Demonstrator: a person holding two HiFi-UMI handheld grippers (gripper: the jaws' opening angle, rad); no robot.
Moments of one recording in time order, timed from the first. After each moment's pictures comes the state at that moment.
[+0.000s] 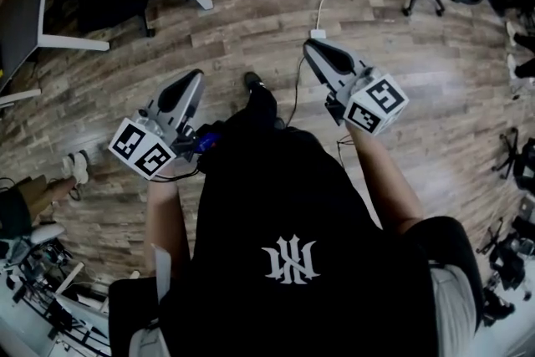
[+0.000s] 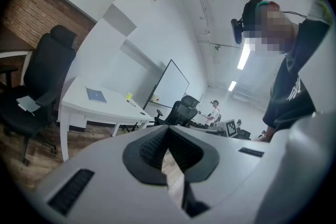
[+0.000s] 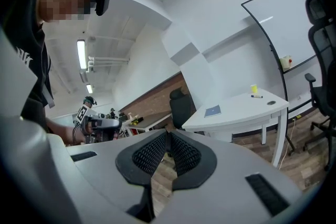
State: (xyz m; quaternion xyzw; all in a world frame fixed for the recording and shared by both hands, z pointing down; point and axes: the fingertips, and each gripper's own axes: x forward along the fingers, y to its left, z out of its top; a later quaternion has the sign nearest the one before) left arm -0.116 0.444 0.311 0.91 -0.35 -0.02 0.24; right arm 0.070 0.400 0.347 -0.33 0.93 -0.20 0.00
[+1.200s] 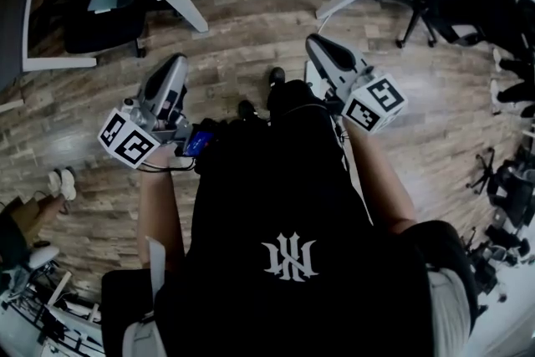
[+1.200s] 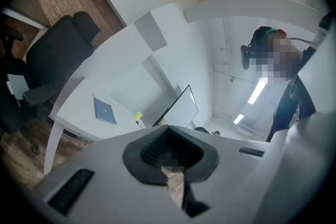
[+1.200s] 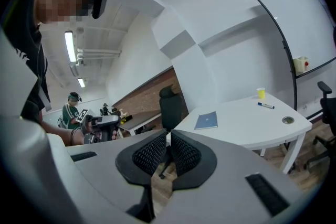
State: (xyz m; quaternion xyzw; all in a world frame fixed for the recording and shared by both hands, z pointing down) left arm -0.205 0.216 0.307 0.87 -0.36 -0.16 0.30; right arm 0.017 0.180 0.340 -0.34 0.92 -0.19 -0.03
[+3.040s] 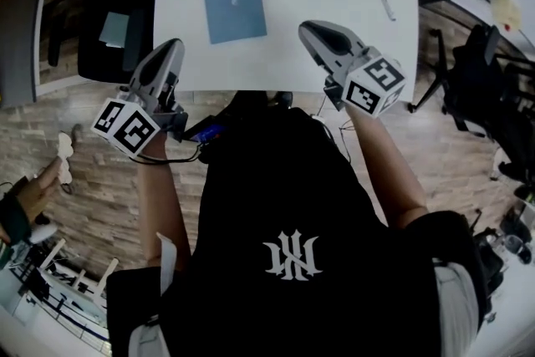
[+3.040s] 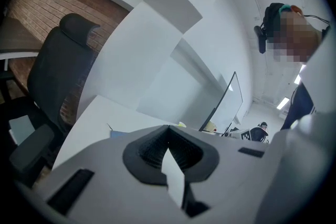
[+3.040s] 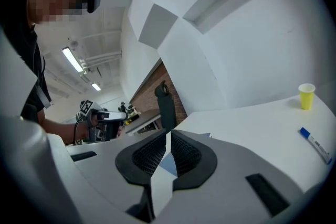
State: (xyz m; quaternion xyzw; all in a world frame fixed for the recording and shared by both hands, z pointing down) left arm -0.212 -0.136 0.314 0.80 -0.52 -0.05 0.30; right arm -0.011 -0.198 0.360 -0.21 0.95 -0.23 -0.06
